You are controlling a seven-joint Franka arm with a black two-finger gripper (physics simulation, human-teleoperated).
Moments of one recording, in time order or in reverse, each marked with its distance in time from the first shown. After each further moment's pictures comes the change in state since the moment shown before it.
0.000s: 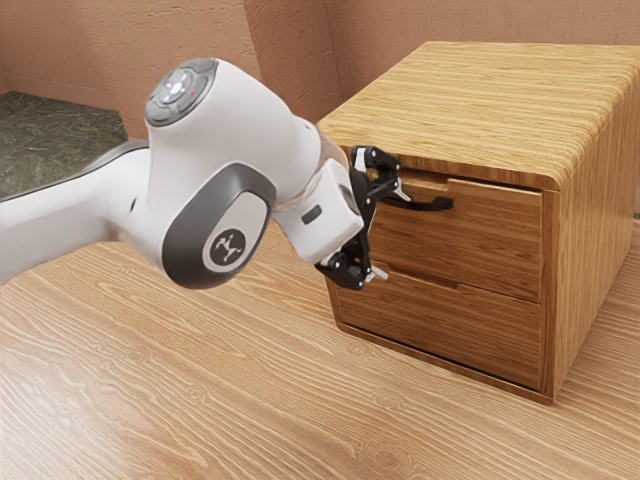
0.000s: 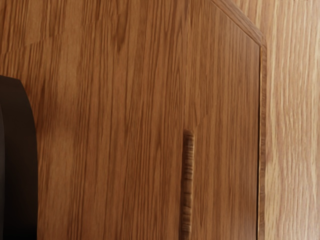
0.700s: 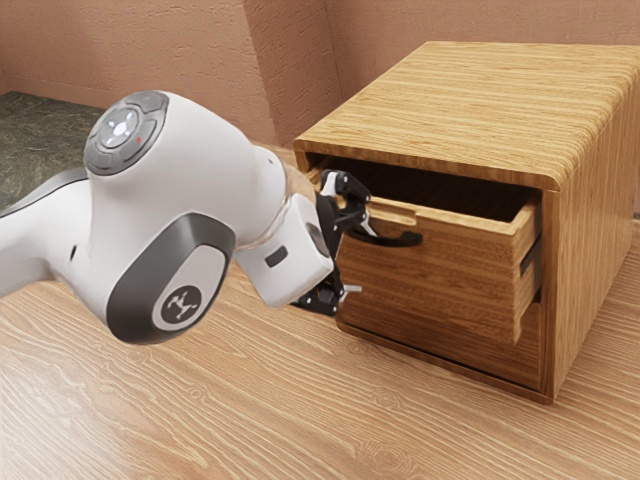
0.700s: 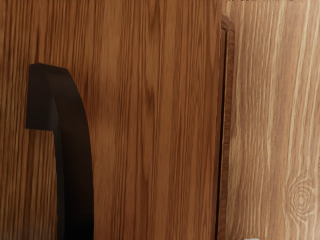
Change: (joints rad) arm -0.006 -0.224 0.006 -0.172 -0.028 0.004 -0.032
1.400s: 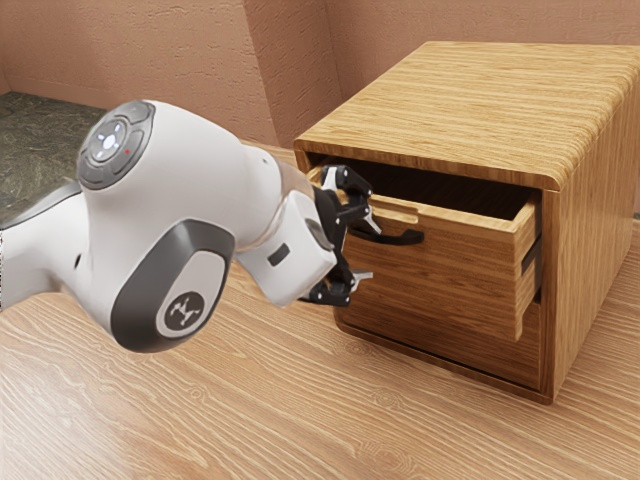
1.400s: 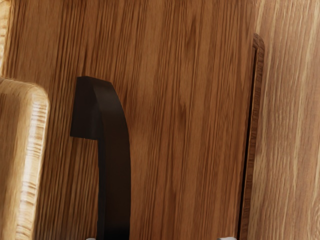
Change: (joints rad) arm 0.006 0.000 -0.014 -0.020 -0.052 0.093 -0.020
